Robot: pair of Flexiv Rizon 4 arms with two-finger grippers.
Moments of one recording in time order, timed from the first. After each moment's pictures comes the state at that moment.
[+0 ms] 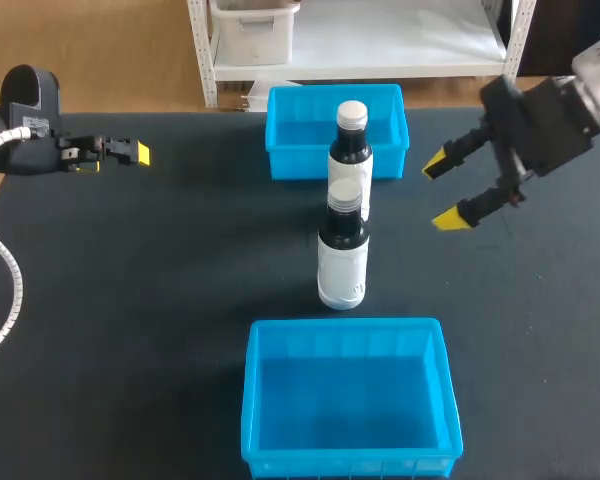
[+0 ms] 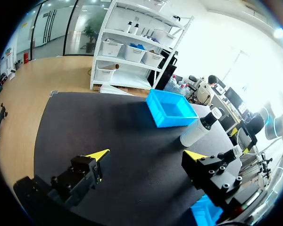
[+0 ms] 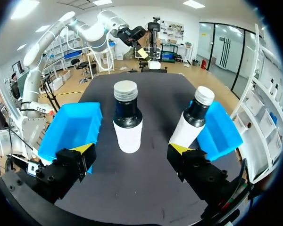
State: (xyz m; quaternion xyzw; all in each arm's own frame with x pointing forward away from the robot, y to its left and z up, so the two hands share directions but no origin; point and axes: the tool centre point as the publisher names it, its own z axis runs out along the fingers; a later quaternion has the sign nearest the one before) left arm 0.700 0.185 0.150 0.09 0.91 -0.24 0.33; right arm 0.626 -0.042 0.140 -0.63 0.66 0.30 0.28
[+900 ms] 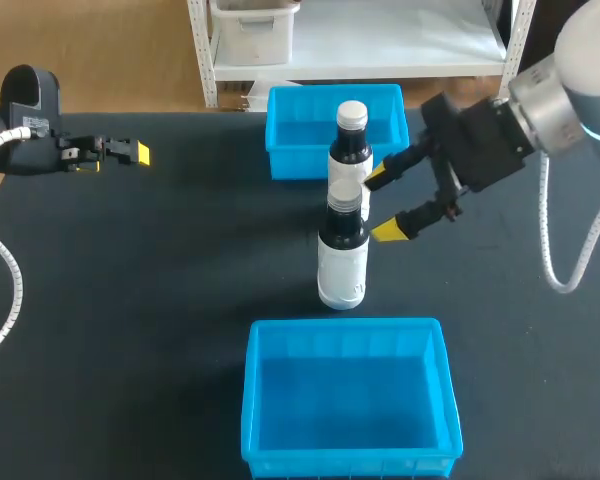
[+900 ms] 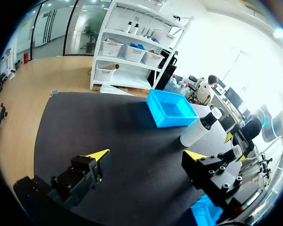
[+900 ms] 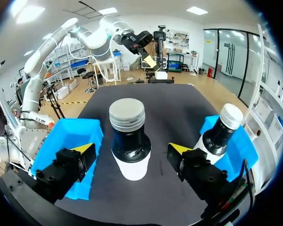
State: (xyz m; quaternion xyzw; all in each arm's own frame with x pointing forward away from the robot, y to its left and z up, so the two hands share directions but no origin) left arm 0.700 0.185 0.150 0.09 0.91 -0.24 0.33; right arm 0.624 0.026 0.128 -0.62 0.64 0.35 0.29
